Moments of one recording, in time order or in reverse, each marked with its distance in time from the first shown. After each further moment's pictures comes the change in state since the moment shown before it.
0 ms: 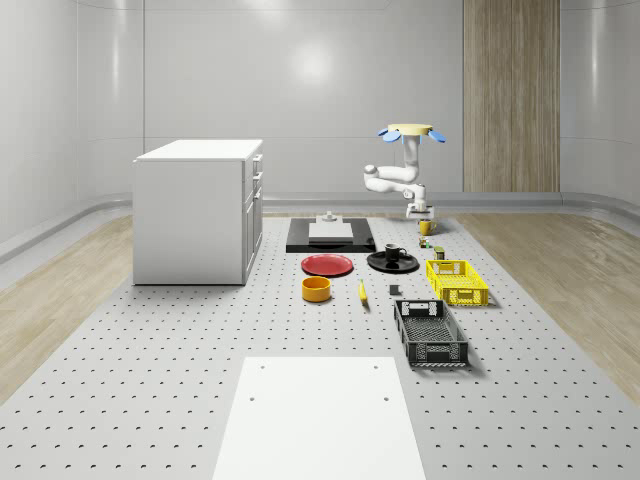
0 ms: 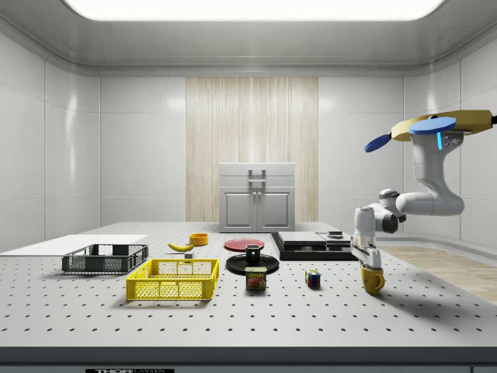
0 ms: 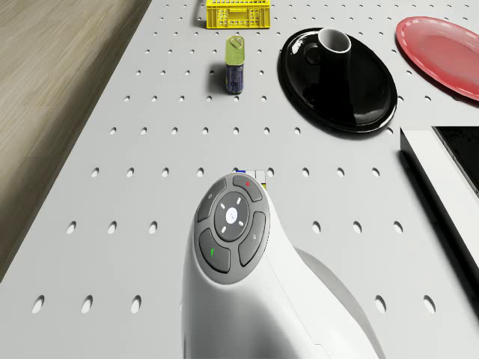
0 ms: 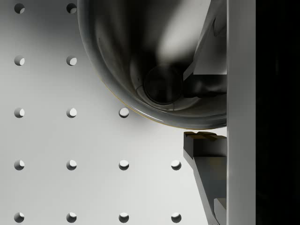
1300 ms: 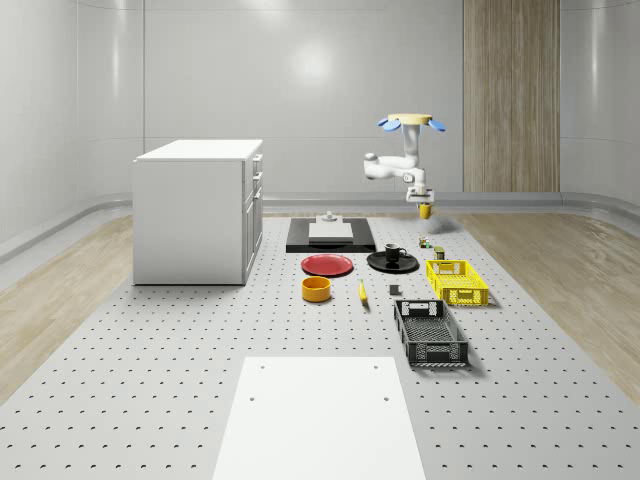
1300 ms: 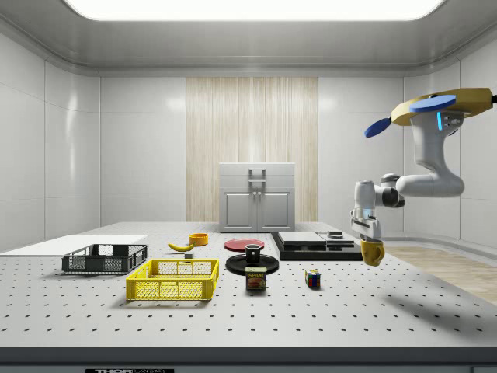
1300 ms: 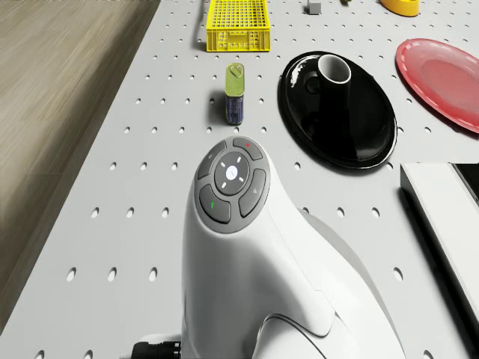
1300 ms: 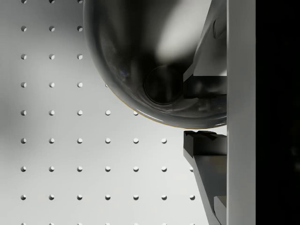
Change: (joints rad) arm 0.017 0.001 0.138 -0.031 0.132 -0.045 0.002
